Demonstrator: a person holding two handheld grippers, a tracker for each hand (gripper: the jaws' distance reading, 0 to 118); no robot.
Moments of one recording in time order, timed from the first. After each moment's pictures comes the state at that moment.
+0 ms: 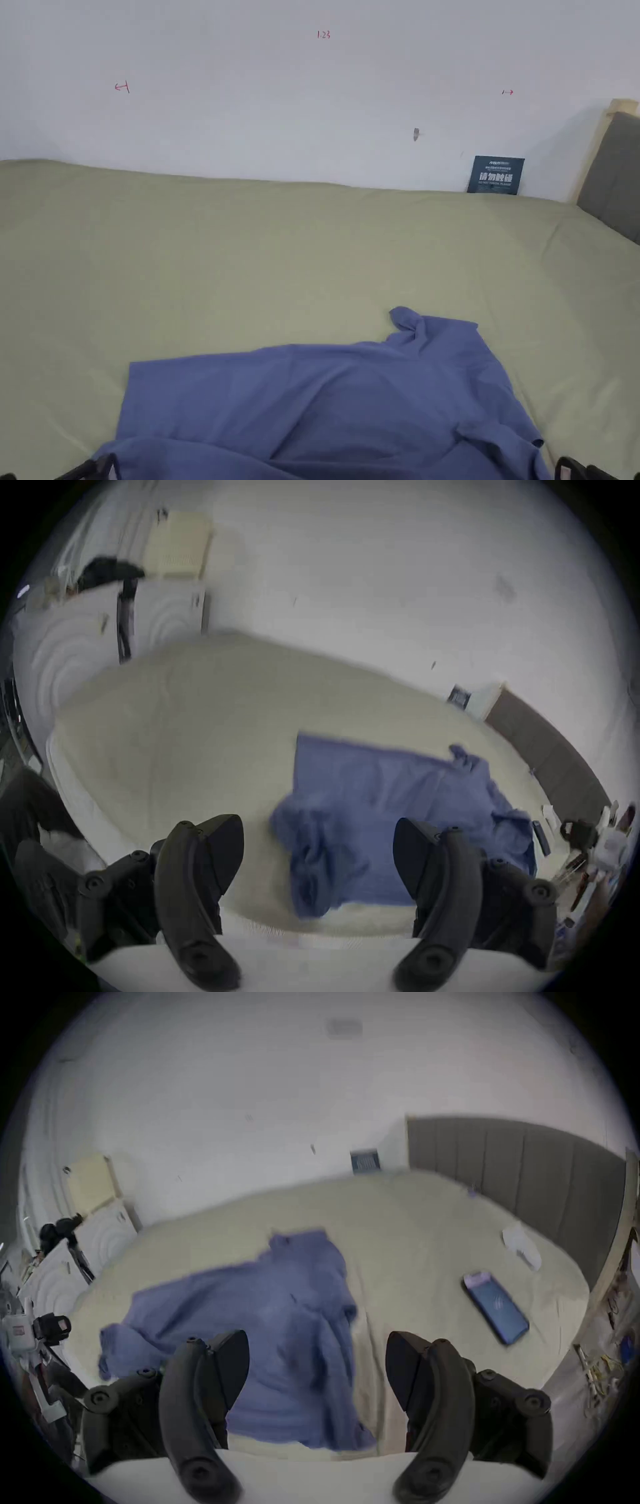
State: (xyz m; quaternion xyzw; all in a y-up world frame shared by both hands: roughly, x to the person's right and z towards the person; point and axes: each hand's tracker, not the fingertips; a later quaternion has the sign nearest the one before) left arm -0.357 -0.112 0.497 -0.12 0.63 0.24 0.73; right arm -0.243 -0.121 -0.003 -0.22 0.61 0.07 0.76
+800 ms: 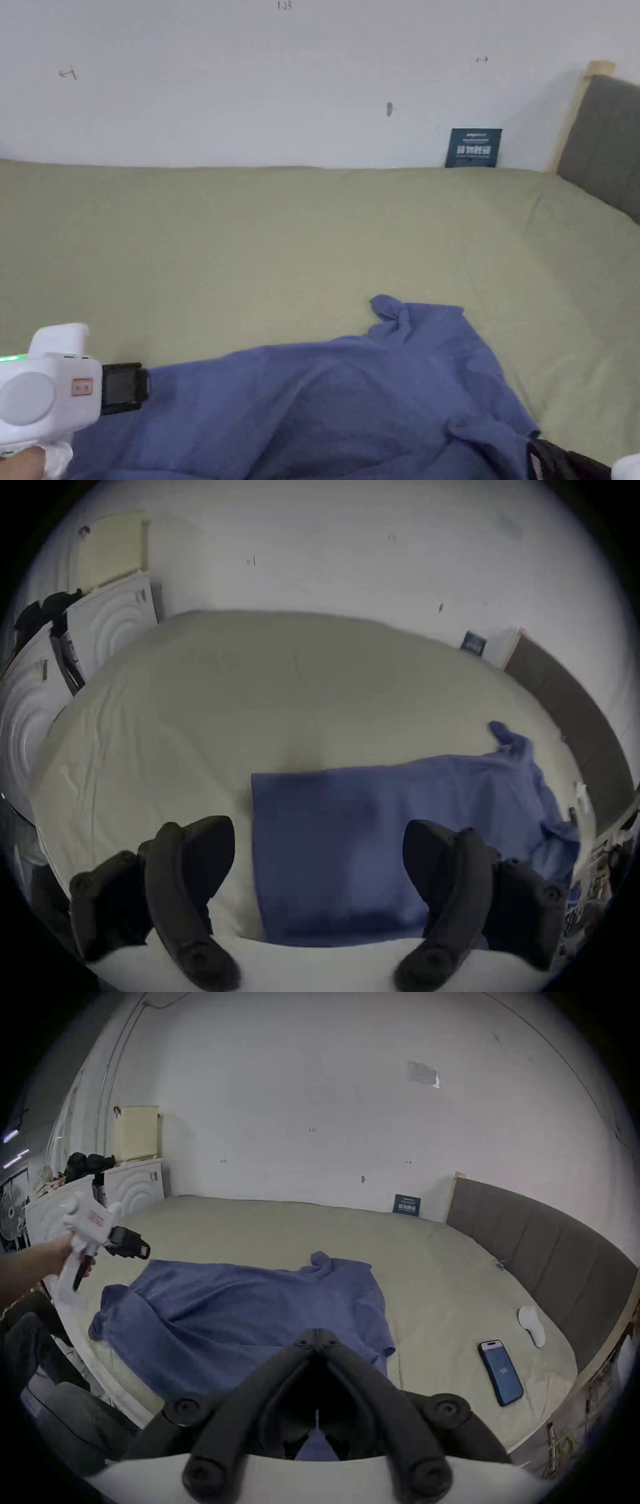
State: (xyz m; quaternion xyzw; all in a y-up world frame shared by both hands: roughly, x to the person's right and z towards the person) left arm -0.599 -0.169 0.443 -0.32 0.58 0.30 0.69; right arm -0.272 -0.119 0.040 -0.14 0.65 0.17 0.73
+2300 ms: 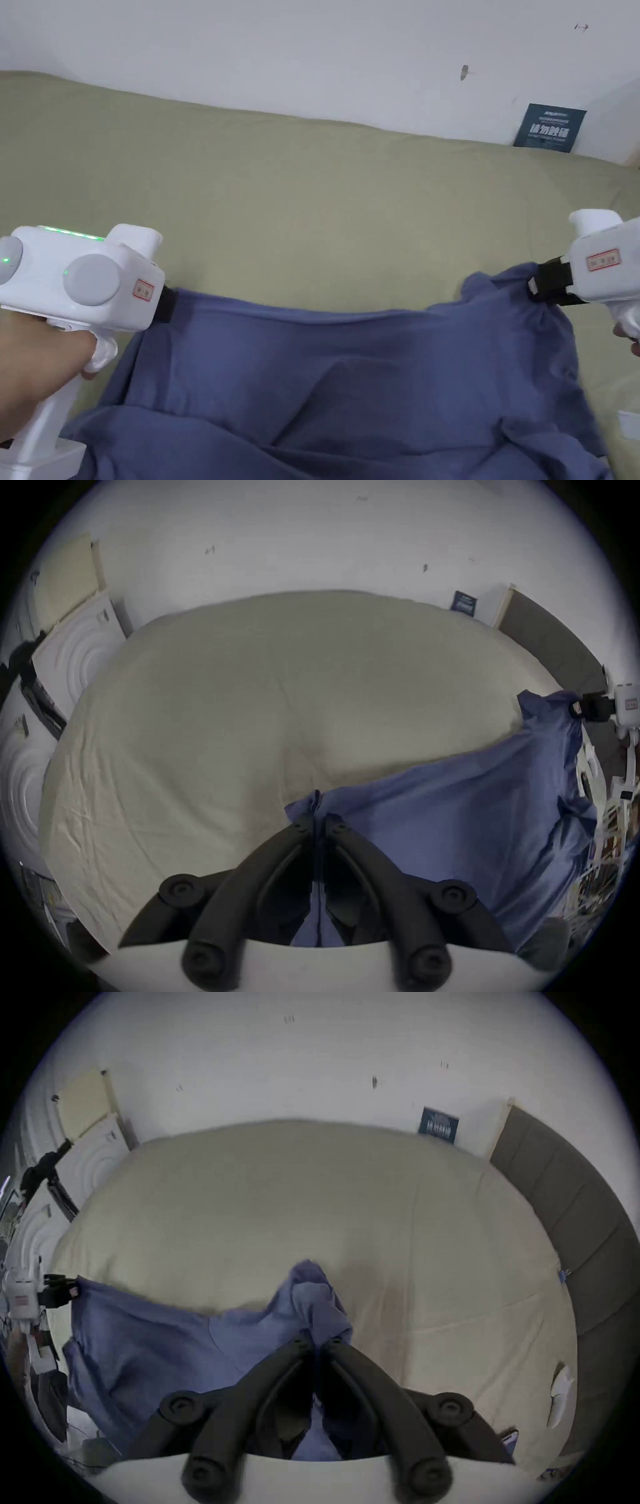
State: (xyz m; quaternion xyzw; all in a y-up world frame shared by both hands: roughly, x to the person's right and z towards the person) left arm -0.623 -0.141 0.438 -0.37 0.53 0.25 0.73; right arm -0.555 -0.088 -0.074 -0.31 0.62 0.28 0.66
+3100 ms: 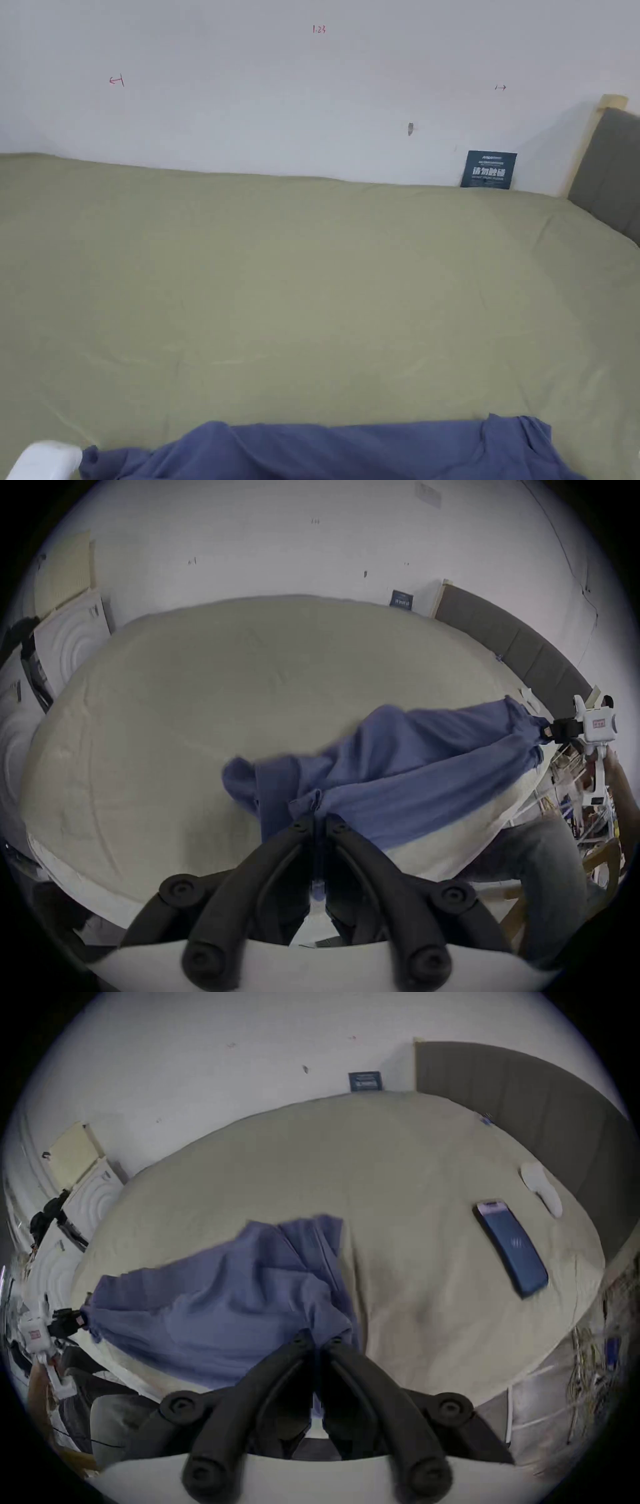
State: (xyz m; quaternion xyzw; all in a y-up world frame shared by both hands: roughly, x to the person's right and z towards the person) left arm -0.408 -0.193 0.521 -0.34 0.45 0.27 0.78; right arm -0.262 -0.182 -0.062 -0.42 0.54 0.18 0.70
